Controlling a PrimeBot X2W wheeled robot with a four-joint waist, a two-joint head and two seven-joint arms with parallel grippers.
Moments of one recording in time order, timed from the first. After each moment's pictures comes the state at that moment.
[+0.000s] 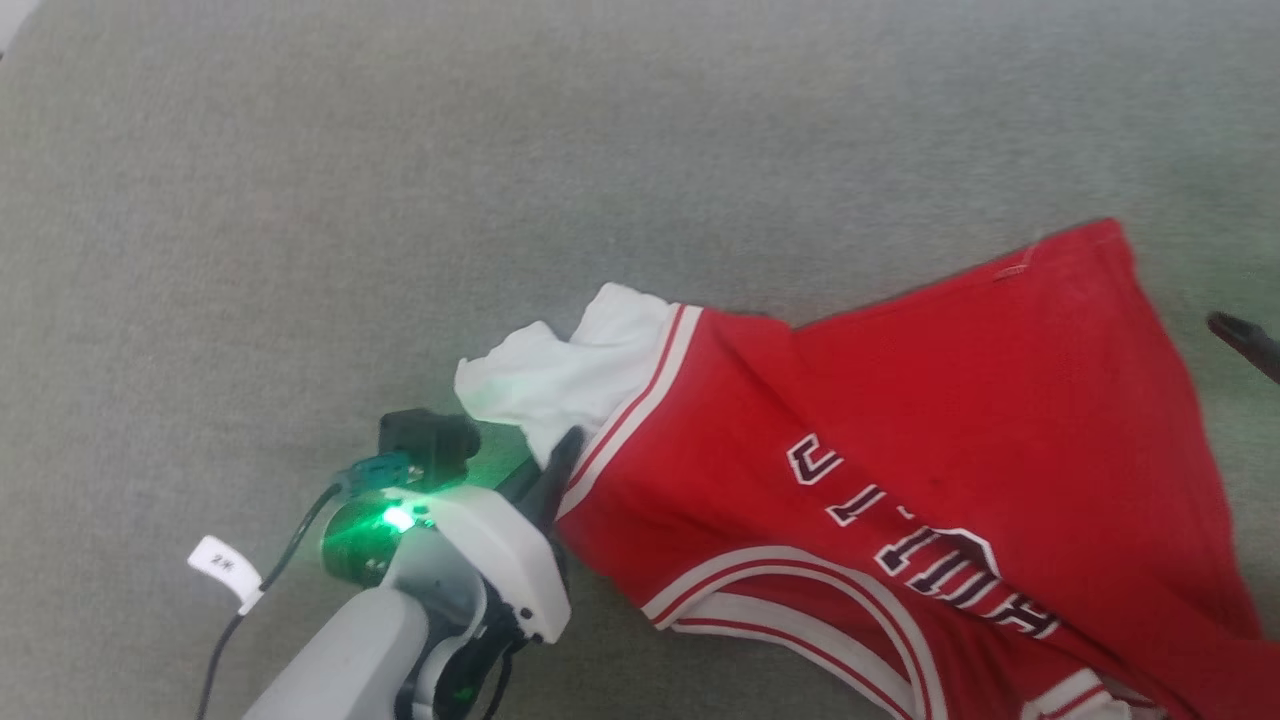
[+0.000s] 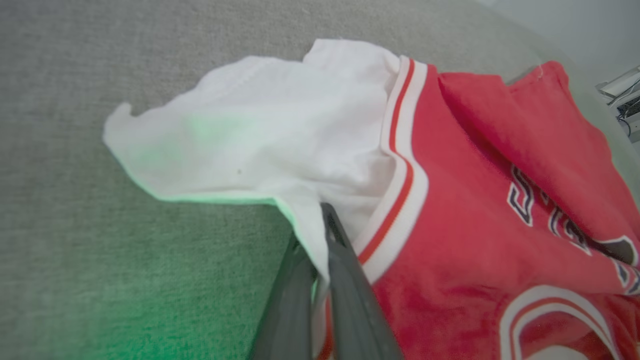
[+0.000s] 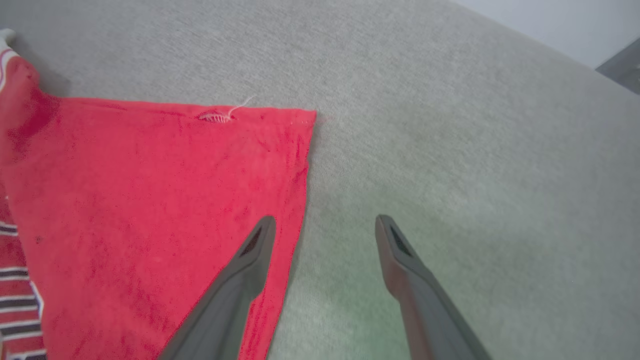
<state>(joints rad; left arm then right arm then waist) -0.33 0.32 -0.55 0.17 -0.76 0.11 0.09 -0.64 -1.19 0.74 0.06 1.17 0.13 0.31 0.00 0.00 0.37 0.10</state>
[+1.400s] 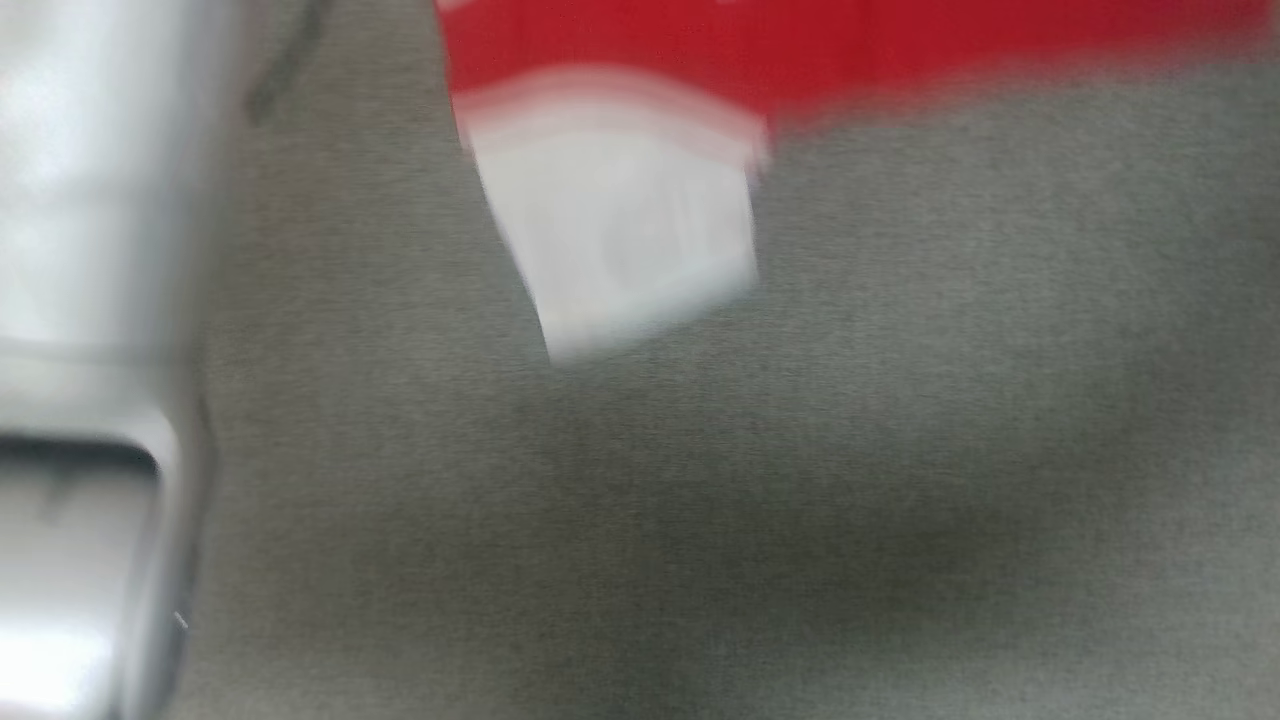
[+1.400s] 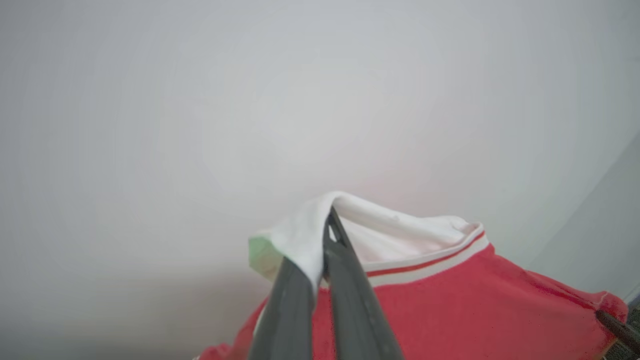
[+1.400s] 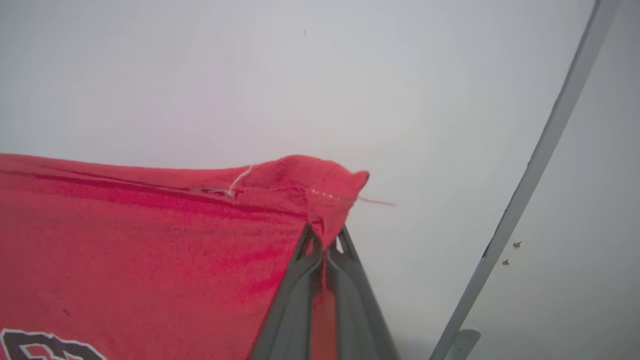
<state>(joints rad) -1.44 0.18 -0.23 0.64 -0.87 0.07 -0.08 -1.56 -0.73 0.60 0.73 0.94 0.13 0.03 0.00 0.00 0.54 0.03</state>
